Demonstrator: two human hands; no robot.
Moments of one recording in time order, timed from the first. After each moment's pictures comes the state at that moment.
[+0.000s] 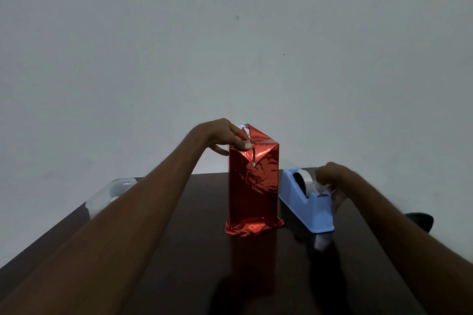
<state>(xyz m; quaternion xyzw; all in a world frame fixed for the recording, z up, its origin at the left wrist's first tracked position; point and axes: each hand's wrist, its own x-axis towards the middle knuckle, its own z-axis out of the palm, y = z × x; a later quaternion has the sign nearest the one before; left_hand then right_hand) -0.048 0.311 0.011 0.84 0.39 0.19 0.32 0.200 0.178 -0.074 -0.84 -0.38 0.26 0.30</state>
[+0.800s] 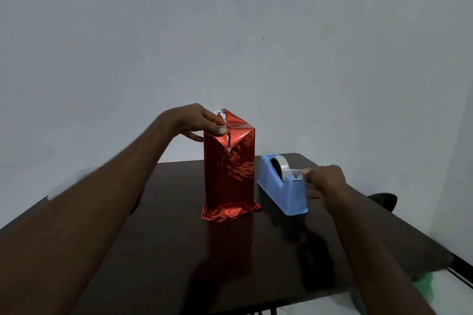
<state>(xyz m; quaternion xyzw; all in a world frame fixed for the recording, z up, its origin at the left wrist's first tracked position) -0.049 0.316 0.006 0.84 0.37 0.19 0.33 0.209 0.152 -0.127 -0.70 -0.22 0.24 0.63</state>
